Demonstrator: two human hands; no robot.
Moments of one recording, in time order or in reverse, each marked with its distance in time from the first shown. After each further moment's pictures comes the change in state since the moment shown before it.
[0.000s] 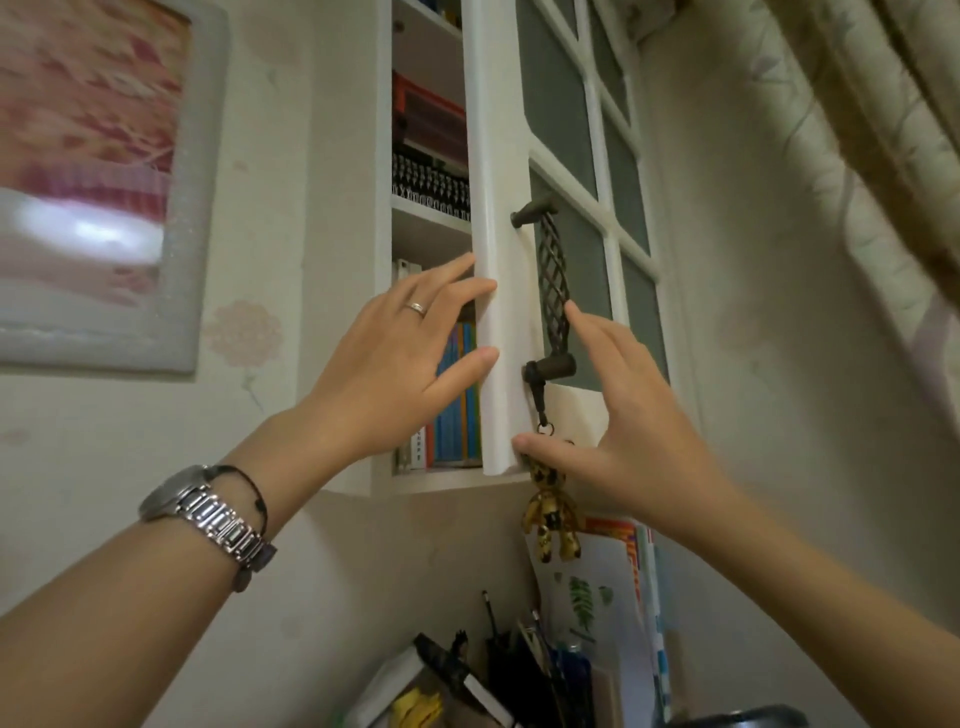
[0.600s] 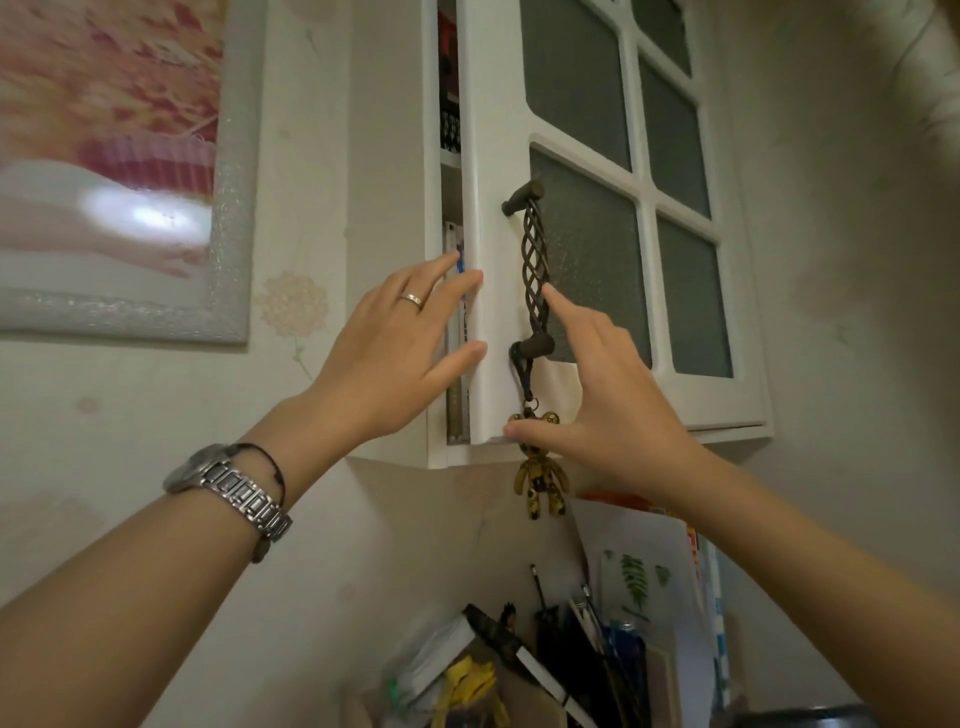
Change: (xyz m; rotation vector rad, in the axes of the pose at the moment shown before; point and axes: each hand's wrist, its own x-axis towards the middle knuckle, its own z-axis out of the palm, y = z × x) left_hand -0.024 -0.044 0.014 0.167 -0.094 -0.124; right_hand 0.025 -0.008 0.062 0.082 -0.102 0.008
